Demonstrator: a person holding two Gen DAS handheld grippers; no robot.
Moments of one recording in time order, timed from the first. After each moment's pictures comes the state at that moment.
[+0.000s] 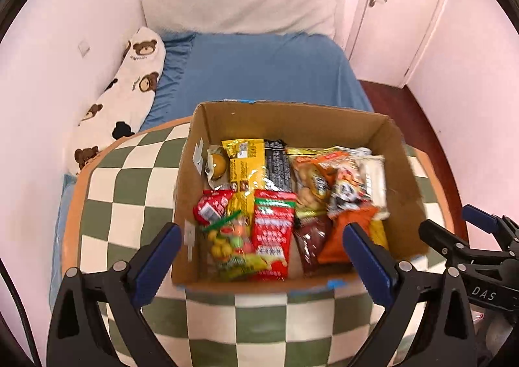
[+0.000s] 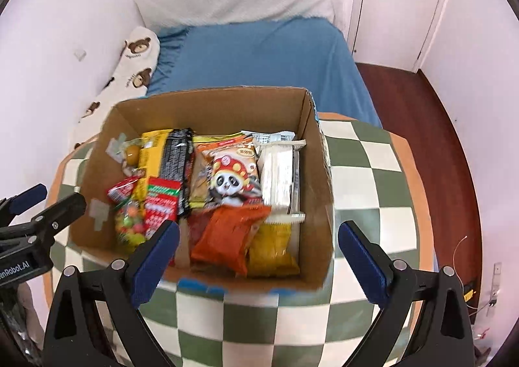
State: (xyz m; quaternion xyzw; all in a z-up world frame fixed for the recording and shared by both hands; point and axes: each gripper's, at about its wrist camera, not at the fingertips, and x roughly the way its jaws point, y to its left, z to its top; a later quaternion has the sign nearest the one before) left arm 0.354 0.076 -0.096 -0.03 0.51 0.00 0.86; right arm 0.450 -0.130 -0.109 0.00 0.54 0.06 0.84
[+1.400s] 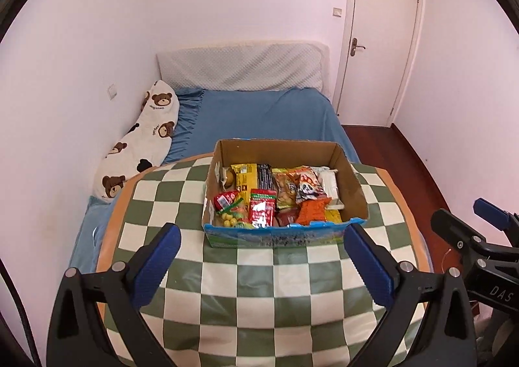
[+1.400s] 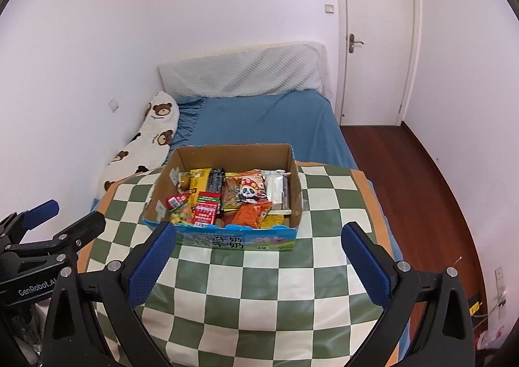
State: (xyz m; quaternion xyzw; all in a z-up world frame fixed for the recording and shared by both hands) left arm 0.185 0.047 0.012 -0.01 0.39 0.02 0.92; right arm 0.258 -0.150 0.034 0.01 0.40 0.04 0.92
